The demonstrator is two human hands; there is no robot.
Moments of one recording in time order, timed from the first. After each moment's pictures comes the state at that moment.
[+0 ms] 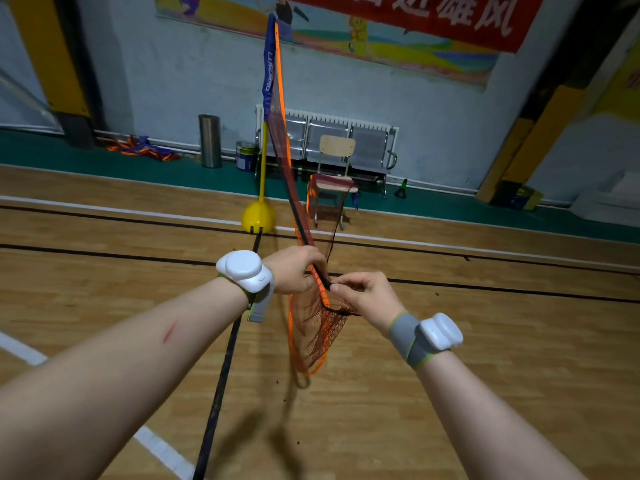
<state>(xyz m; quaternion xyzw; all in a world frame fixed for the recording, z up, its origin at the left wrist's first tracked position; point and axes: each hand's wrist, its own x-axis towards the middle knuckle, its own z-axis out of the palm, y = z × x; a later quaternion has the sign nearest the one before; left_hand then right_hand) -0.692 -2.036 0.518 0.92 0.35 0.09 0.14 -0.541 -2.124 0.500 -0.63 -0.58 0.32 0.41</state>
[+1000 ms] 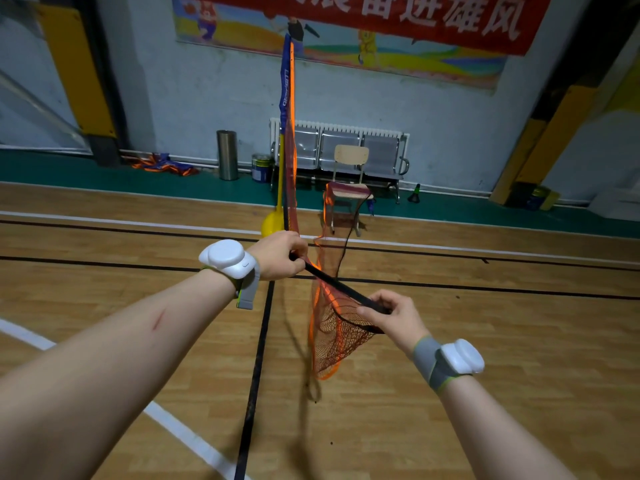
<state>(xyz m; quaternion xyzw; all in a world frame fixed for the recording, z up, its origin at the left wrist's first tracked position) -0.810 -2.041 0.552 0.89 0.41 0.14 0.13 -0.604 -2.155 0.482 -0.64 -0.55 0.31 0.44</state>
